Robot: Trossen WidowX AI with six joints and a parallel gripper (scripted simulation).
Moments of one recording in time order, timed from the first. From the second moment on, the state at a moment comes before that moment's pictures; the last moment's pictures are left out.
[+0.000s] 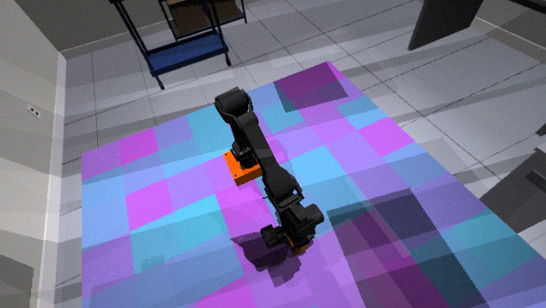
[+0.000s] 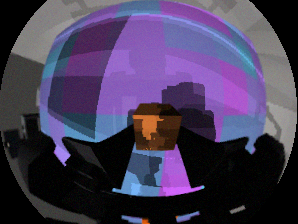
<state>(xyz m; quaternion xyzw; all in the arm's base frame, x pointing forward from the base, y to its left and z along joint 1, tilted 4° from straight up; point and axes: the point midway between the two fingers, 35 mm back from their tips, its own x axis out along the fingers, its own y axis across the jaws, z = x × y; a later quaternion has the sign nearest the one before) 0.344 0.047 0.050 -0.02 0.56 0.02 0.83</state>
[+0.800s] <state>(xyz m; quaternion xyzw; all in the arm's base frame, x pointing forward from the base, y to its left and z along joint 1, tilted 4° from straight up) 0.347 0.048 0.047 -0.02 0.43 0.02 0.90</state>
